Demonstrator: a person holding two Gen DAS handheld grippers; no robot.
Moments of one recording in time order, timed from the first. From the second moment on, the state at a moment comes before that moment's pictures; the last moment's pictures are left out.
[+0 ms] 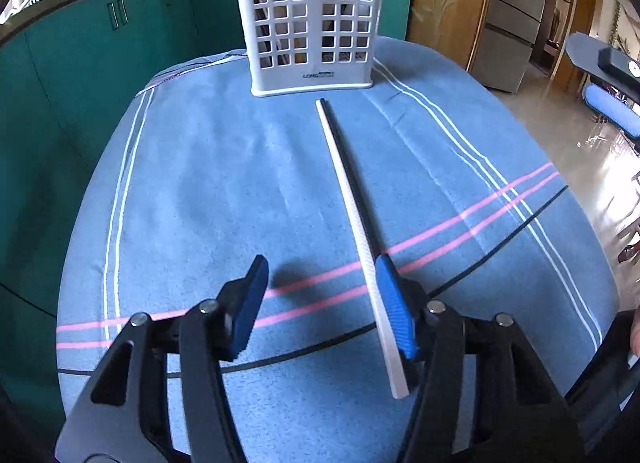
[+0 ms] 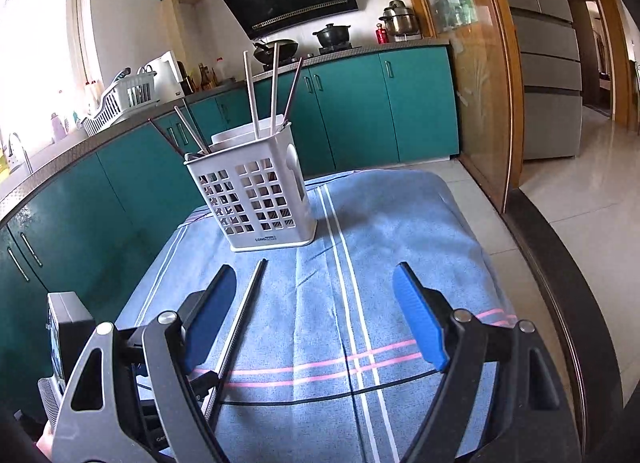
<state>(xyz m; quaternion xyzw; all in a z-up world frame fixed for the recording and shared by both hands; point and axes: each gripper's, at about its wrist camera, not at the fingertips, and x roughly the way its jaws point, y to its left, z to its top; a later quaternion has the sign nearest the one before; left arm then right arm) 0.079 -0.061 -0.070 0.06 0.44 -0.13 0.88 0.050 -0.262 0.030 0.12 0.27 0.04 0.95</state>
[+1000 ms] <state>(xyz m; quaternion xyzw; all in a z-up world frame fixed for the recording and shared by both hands) 0.083 -0.062 -0.077 0.07 0.46 -0.11 0.88 0.057 -0.243 0.018 0.09 0.30 0.05 0.95</state>
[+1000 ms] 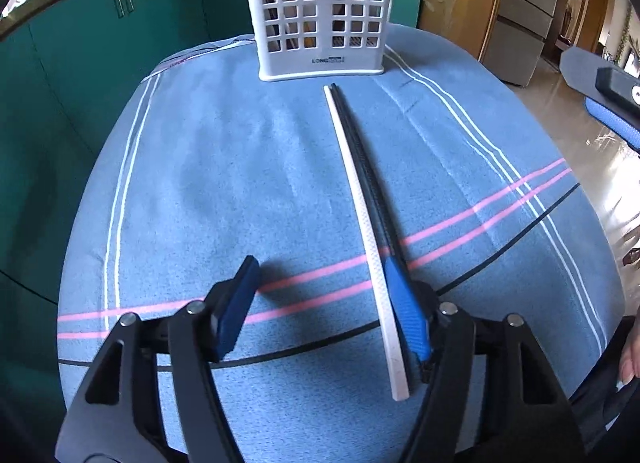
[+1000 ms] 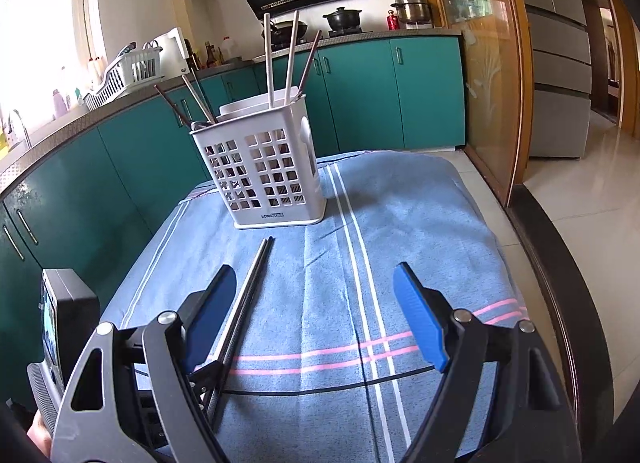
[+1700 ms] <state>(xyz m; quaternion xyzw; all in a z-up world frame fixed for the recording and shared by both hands) 0.083 -0.048 -0.037 0.03 0.40 -0.09 0.91 0.066 -0.235 0.008 0.07 0.32 0.05 0.94</state>
